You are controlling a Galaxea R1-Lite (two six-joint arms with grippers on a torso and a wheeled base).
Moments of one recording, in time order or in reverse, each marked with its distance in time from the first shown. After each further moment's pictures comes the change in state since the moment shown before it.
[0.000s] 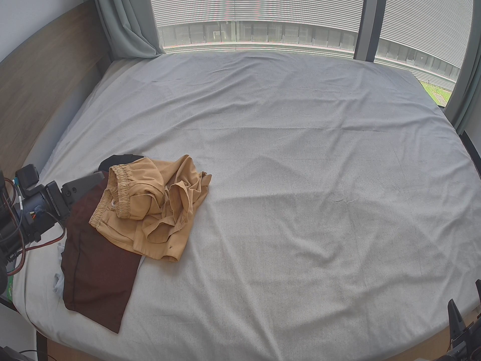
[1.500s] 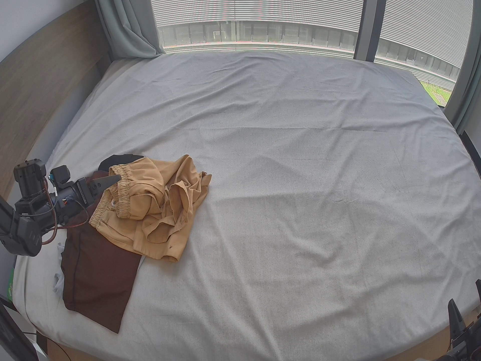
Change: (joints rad) left arm 0.095 0.485 -0.214 -0.165 -0.143 0.012; right arm -0.001 0.000 0.000 -0.001 0.000 0.002
